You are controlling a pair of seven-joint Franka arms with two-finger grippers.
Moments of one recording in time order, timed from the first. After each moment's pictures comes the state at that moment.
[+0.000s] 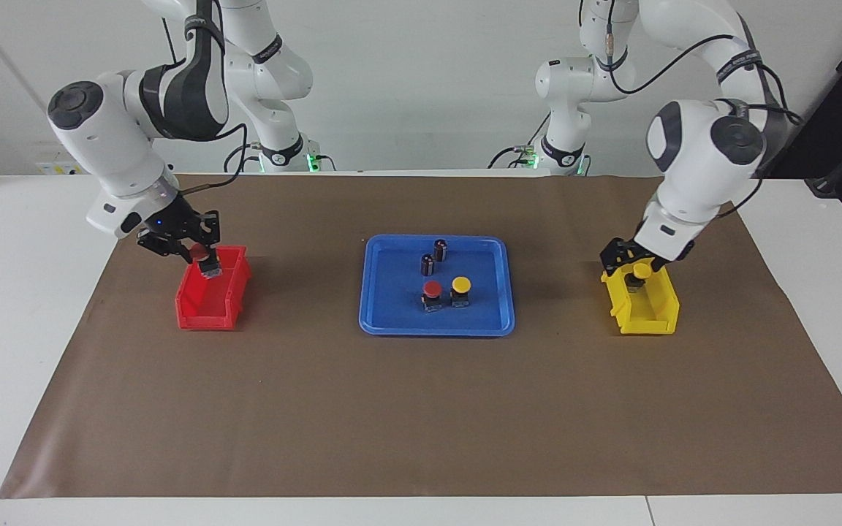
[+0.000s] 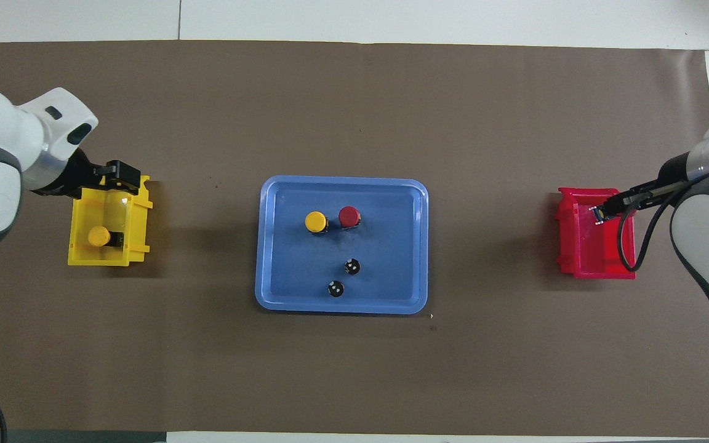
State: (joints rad) left arm 0.01 0.08 -0.09 -1.88 0.01 1.90 -0.04; right arm 0.00 0.04 -0.01 -1.82 0.05 1.81 -0.25
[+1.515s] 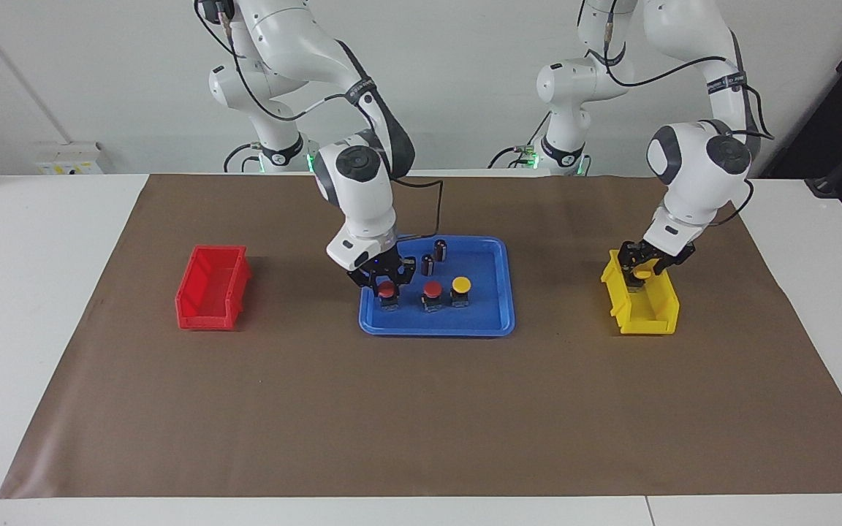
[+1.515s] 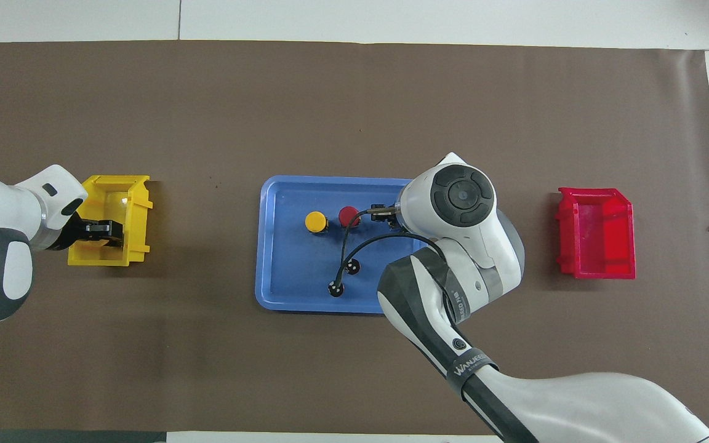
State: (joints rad) left arm 0.08 -0.03 -0.10 -2.28 0.01 2.25 0.04; right arm 0.50 0.27 -0.01 -1.96 0.05 2.33 0.48
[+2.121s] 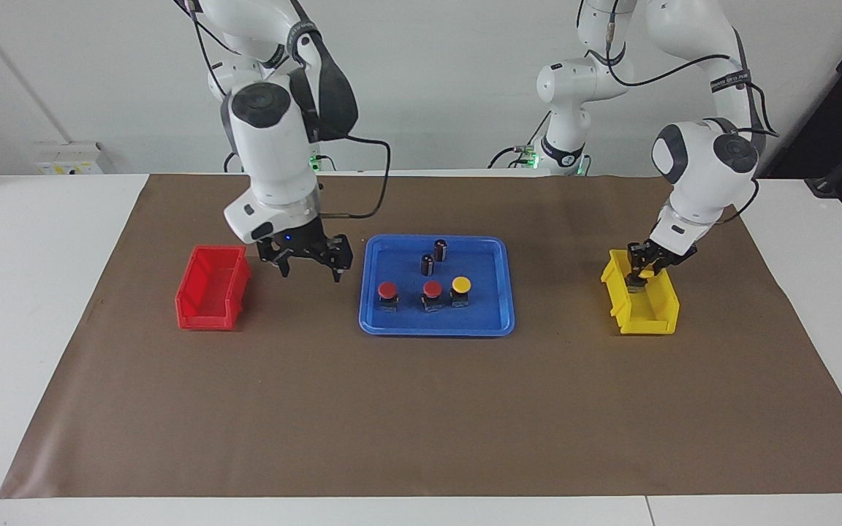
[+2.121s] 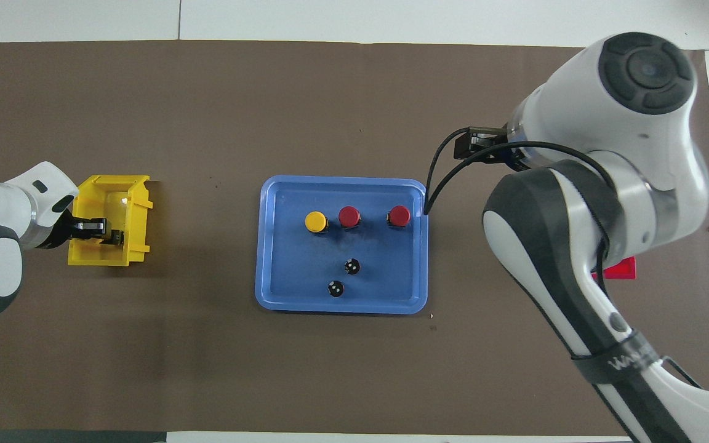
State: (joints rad) left arm 0.10 -0.04 -0.11 -2.20 0.01 2.12 0.03; right arm 0.27 0.13 -0.03 -1.63 -0.02 1.80 0.40
